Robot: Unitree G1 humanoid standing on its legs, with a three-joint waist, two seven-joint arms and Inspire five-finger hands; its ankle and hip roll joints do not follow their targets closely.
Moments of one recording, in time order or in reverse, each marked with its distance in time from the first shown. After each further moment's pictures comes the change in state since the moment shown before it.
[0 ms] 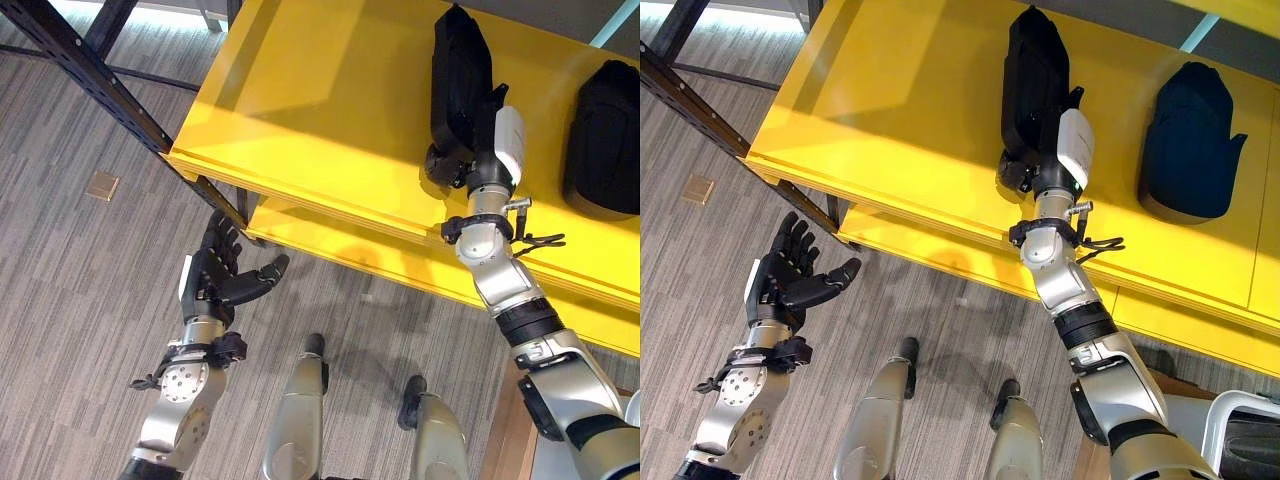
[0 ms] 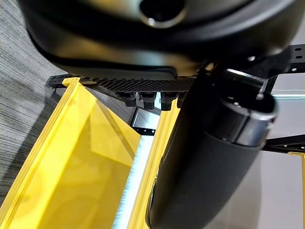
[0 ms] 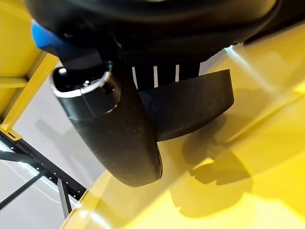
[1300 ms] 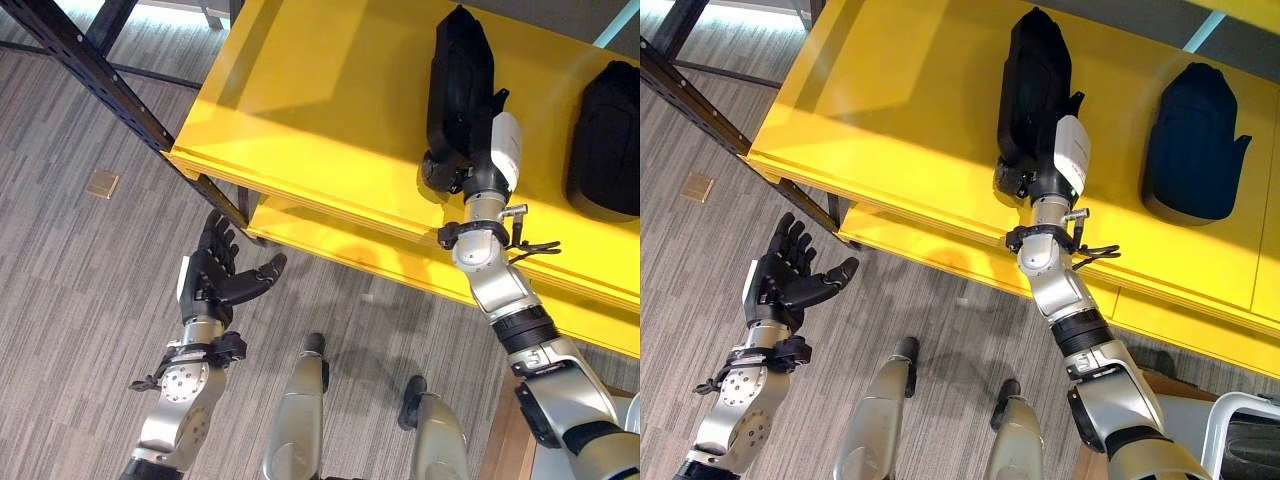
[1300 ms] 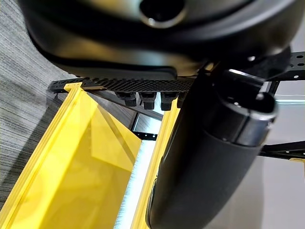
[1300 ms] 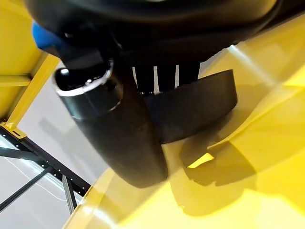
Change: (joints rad) left arm 0.001 -0.001 0.000 0.000 0.003 0.000 0.024; right arm 0.033 0.010 -0.008 -0.044 -0.017 0.000 0.004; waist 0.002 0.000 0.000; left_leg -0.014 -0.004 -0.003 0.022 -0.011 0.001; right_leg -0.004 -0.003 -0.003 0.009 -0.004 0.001
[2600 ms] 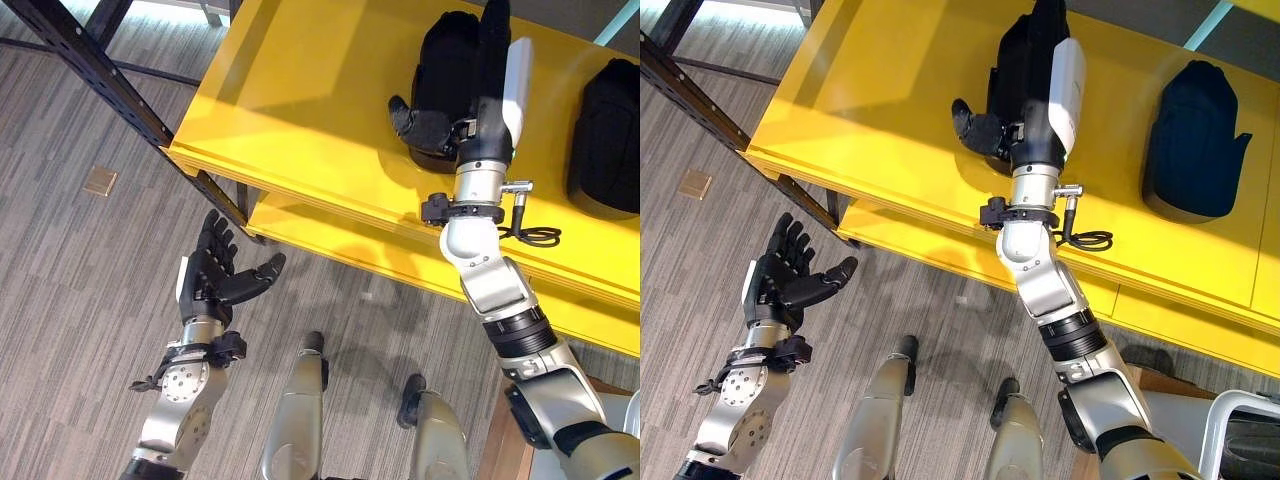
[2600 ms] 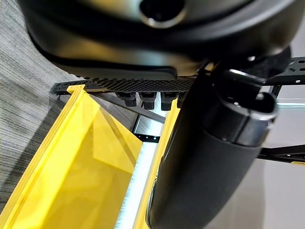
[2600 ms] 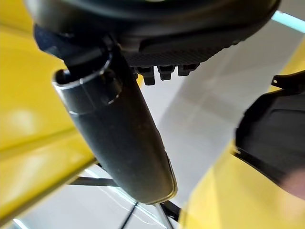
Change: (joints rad) left arm -0.002 0.000 -0.006 -0.004 -0.002 0.000 0.018; right arm -0.005 0.052 -0.007 -0.353 0.011 -0.081 -0.063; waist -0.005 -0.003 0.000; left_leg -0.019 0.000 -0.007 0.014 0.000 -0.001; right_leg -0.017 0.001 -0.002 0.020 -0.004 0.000
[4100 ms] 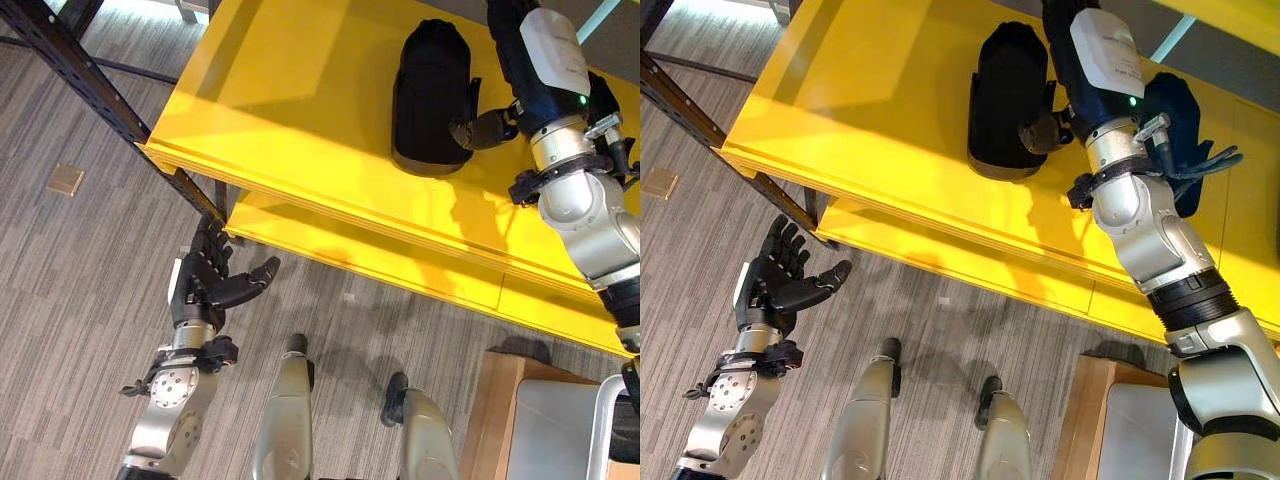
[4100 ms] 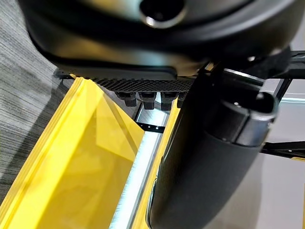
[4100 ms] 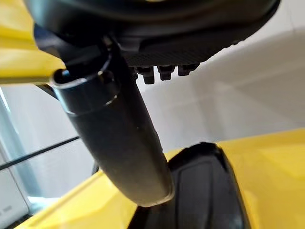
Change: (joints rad) left arm 0.040 0.002 0.056 -0.001 -0.002 0.001 -0.072; right arm -0.166 -0.541 0.202 0.215 0.011 -0.007 0.345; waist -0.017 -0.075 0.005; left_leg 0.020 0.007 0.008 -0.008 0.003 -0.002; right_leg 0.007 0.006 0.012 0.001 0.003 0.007
